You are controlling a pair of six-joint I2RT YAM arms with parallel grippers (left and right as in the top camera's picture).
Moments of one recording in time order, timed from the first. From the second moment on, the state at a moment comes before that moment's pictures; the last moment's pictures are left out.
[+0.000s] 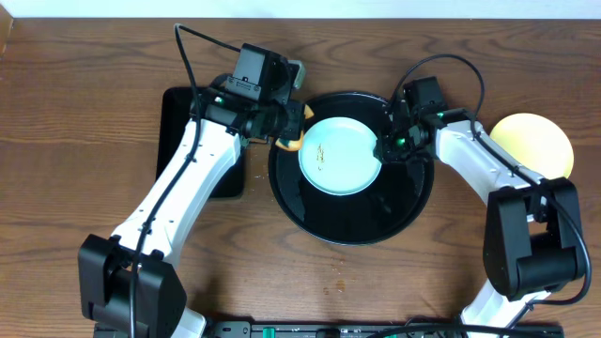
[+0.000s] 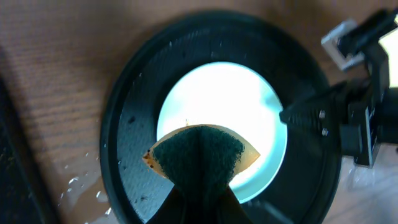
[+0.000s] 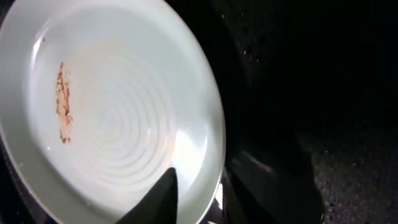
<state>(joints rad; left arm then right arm) -0.36 1.68 1.44 -0.74 0.28 -0.19 0.23 1.88 1.22 -0.60 -0.30 0.20</state>
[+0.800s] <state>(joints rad) -0.45 1.86 1.43 -0.65 0.28 -0.24 0.24 1.96 1.22 -0.50 -0.22 0.18</state>
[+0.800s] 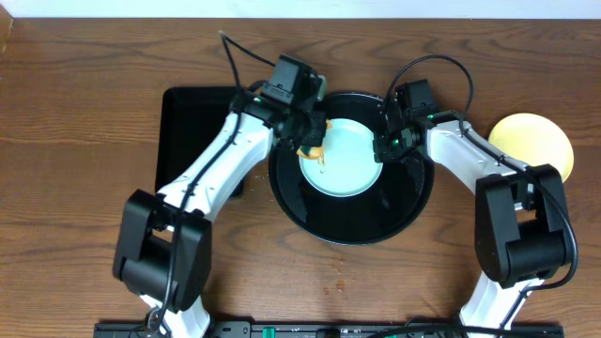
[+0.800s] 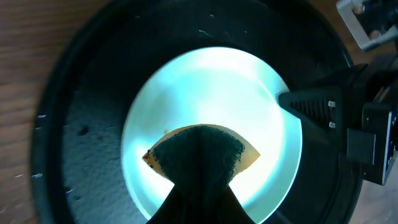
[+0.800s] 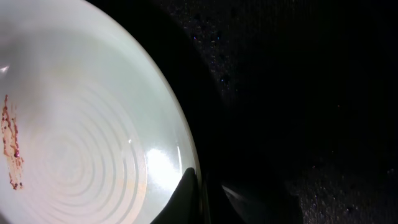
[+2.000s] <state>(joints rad) -0.51 2.11 1.43 -0.52 0.13 -0.45 0.25 1.96 1.22 -0.50 -0.21 0.18</state>
